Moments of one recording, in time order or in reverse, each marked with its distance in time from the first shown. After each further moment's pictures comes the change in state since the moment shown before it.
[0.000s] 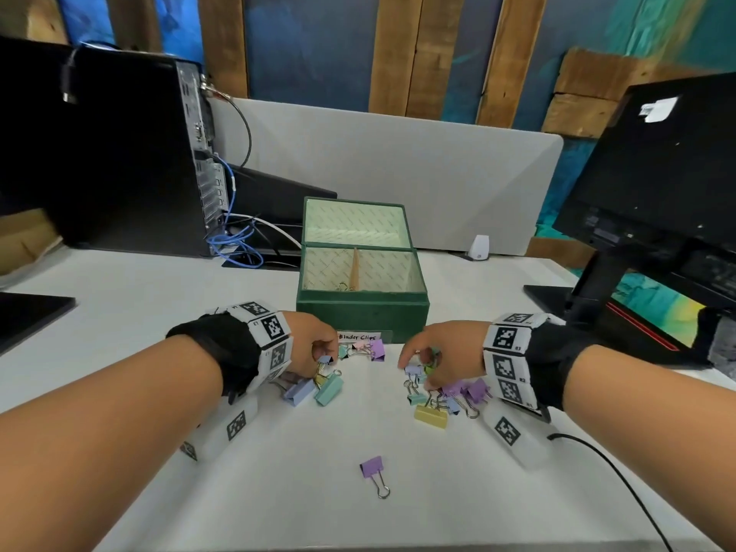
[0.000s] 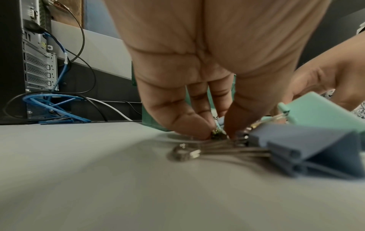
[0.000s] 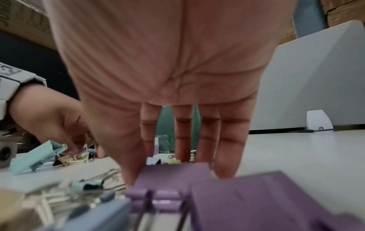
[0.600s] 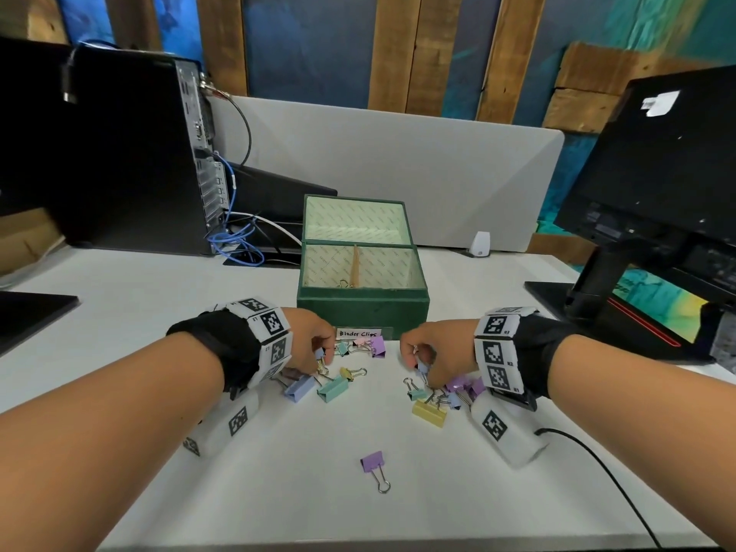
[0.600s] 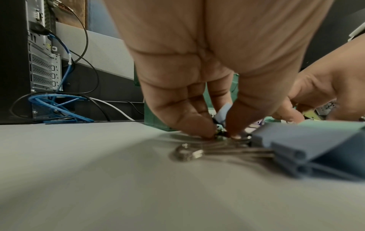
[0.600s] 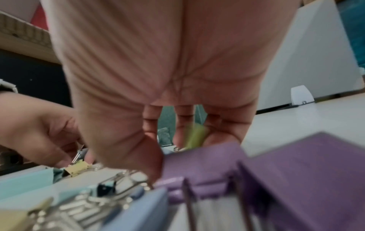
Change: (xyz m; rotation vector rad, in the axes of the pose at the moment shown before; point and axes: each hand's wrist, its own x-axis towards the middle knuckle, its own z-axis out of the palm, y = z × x) left_hand 0.002 -0.002 0.002 -0.049 -0.012 -0.085; right_hand 0.012 0.001 0.006 0.064 -0.001 0.013
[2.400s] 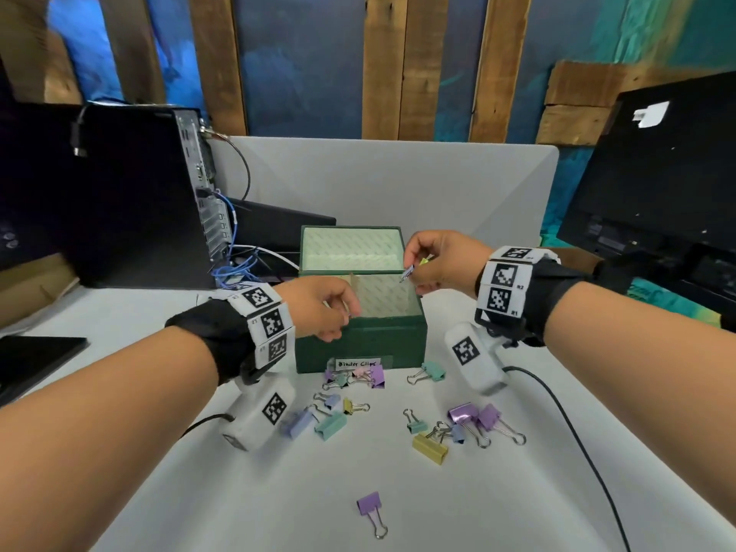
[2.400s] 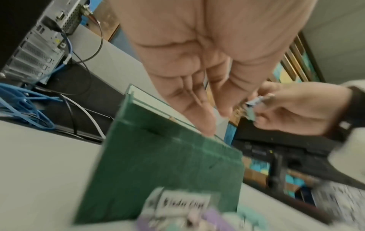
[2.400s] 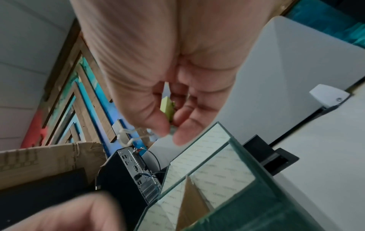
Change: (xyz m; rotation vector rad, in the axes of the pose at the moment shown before) left_hand -0.001 0.019 -0.055 -0.610 0.288 0.091; right_hand 0.012 0.019 -0.090 0.819 0.556 -0.162
